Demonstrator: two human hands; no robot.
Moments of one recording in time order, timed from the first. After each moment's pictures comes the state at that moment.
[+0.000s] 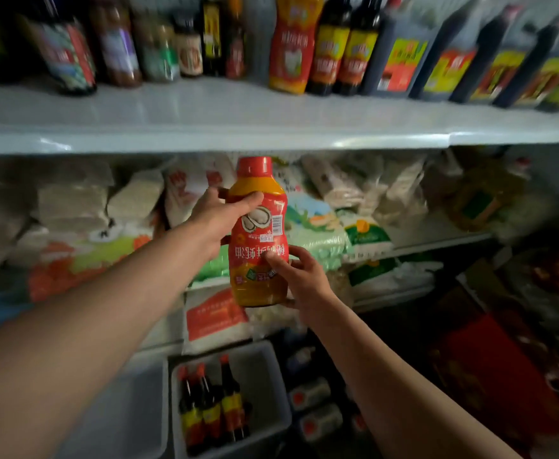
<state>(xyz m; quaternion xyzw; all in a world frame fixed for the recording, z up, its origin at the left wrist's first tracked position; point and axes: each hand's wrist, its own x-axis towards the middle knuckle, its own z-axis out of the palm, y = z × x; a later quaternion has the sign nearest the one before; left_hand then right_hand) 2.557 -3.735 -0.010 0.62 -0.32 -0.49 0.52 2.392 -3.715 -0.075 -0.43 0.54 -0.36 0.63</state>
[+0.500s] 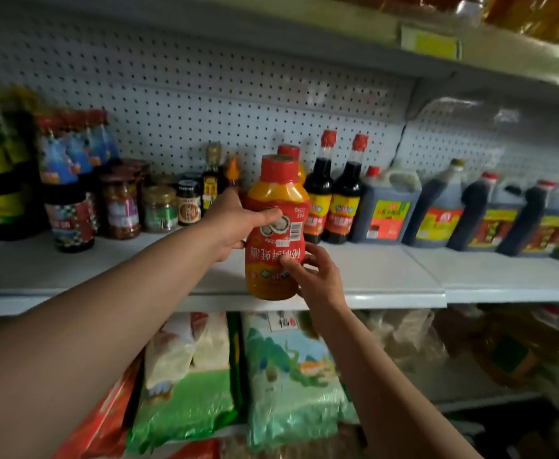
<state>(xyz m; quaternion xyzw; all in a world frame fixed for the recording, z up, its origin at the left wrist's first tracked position) 2.530 -3.897 0.183 0.59 -0.44 -0.36 0.56 2.374 -3.945 0.080 -0.57 0.37 -0.49 0.55</state>
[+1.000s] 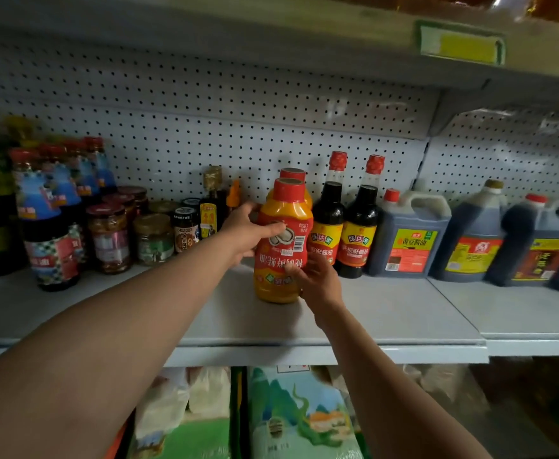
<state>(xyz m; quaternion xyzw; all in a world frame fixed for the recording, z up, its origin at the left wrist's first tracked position) 2.551 -4.020 0.168 0.61 -0.43 -0.36 0.56 2.404 -4.086 0.056 -0.61 0.39 -0.47 0.51</state>
